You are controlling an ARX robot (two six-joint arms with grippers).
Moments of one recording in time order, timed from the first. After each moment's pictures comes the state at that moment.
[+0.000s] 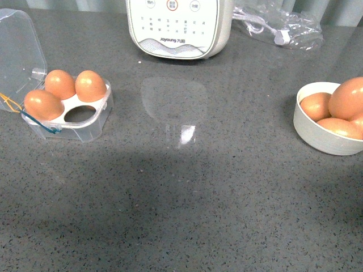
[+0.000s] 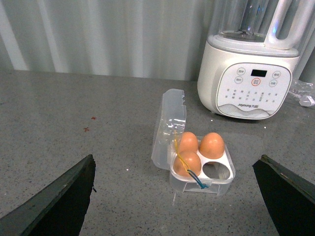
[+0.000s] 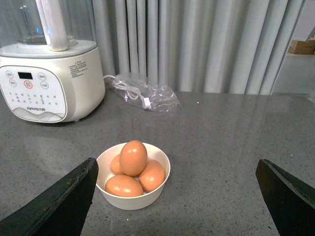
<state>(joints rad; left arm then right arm) 0.00 0.00 0.03 0.00 0.00 0.00 0.00 0.00 0.00 0.00 0.00 -0.01</state>
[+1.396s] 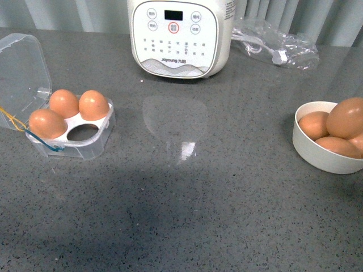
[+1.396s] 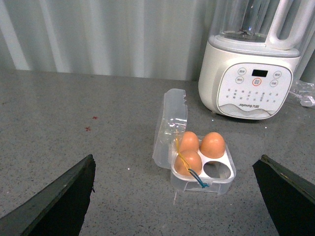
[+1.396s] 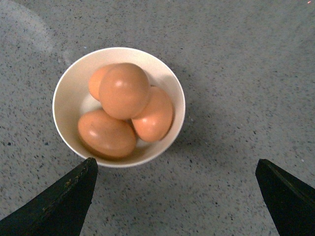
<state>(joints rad) 0.00 0.00 0.03 0.00 0.00 0.00 0.02 1.16 0.52 -0.02 -0.01 -0.18</state>
